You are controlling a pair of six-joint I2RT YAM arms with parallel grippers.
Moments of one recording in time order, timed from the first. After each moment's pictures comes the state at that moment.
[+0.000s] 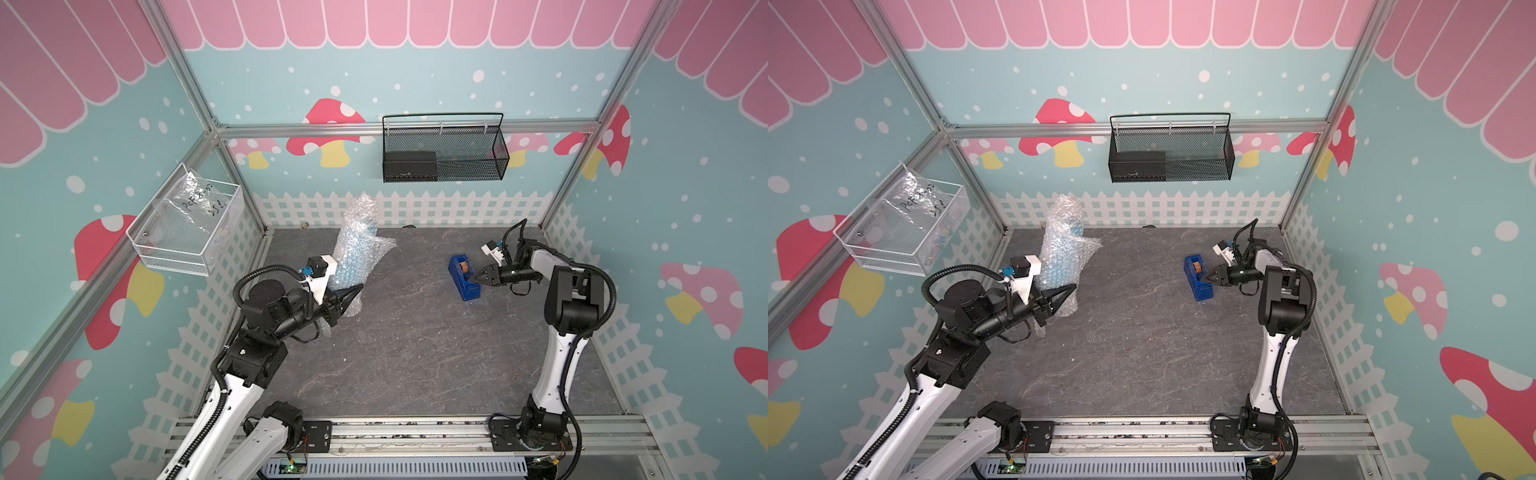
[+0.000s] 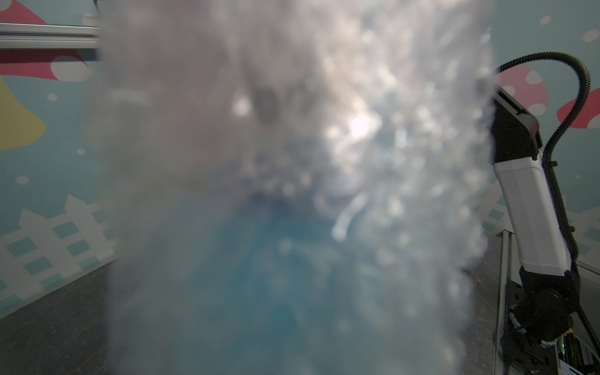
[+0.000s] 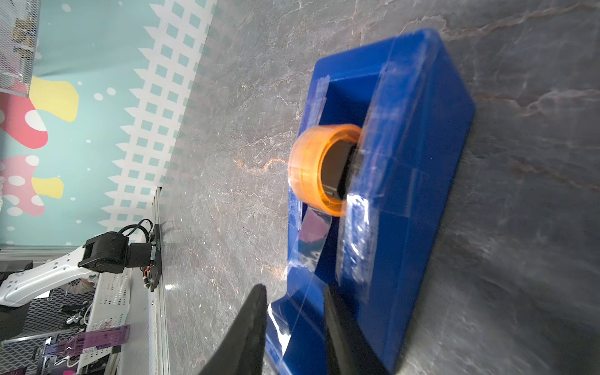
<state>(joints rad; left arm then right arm) -0.31 0.76 0.84 -0.20 0.54 0.02 -0.16 2.20 1.60 -0.89 -1.06 -0.50</state>
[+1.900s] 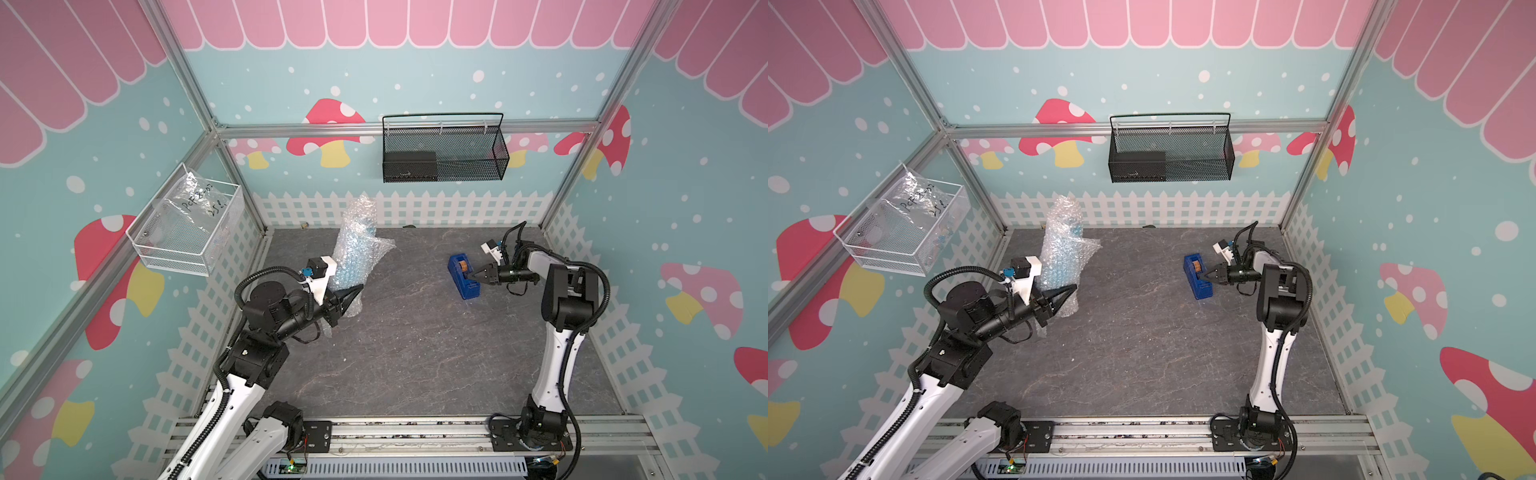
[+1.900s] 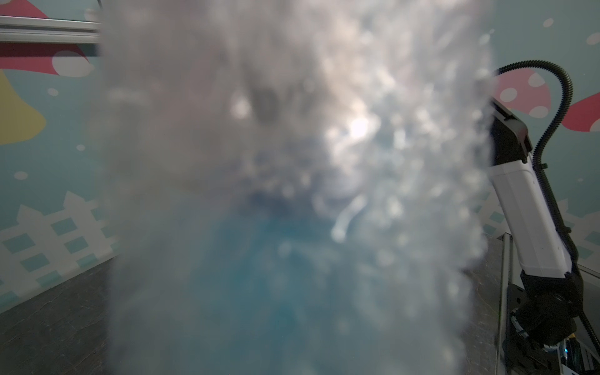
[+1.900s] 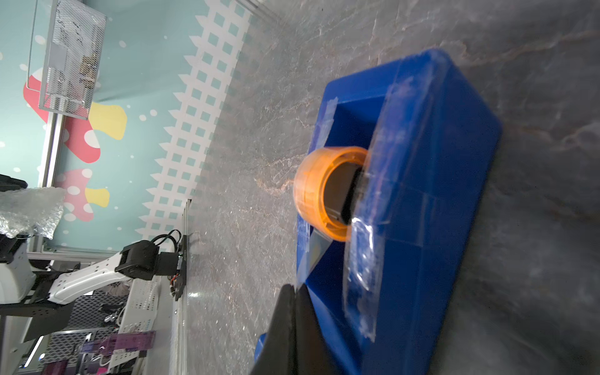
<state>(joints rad) -0.30 0.75 0.81 -0.16 0.54 0.01 -0.15 2.24 1.59 -0.75 -1.19 -0.39</state>
